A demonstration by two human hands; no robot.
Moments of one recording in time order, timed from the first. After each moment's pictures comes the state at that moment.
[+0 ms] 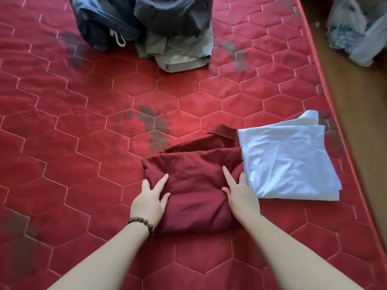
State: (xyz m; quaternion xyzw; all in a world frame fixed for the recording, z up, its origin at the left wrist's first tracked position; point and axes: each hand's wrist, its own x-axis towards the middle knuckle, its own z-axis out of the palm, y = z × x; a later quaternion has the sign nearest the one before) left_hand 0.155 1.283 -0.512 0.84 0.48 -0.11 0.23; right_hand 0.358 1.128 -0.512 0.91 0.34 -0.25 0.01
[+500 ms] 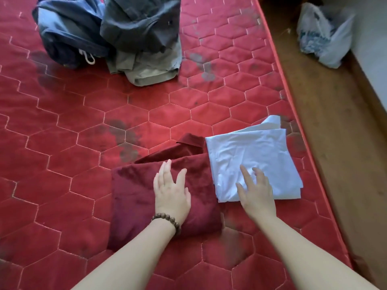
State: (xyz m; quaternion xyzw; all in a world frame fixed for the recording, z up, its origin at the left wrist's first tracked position) left_hand 0.279 1.212 -0.454 0.90 0.39 0.05 0.20; right_hand 0.442 1.051 -0.468 0.94 0.30 -0.12 -0.06
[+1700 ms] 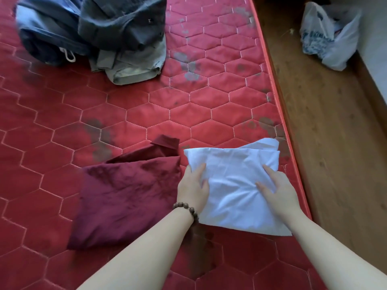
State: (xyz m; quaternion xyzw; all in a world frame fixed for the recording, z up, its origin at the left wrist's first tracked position) left_hand 0.401 1.140 -0.454 0.78 0.43 0.05 0.45; right_hand 0.567 0.966 -0.455 0.90 0.24 -0.23 -0.27
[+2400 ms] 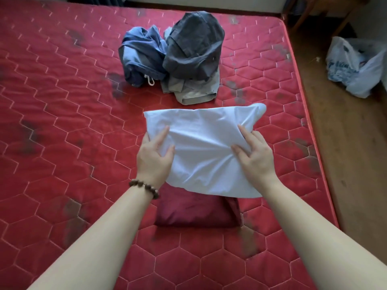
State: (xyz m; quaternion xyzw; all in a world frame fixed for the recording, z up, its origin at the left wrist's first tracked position) left_hand 0.201 1.326 -0.259 0.74 0.49 0.23 0.39; right_hand 0.396 1.186 -0.260 0.82 0.40 -0.11 -0.39
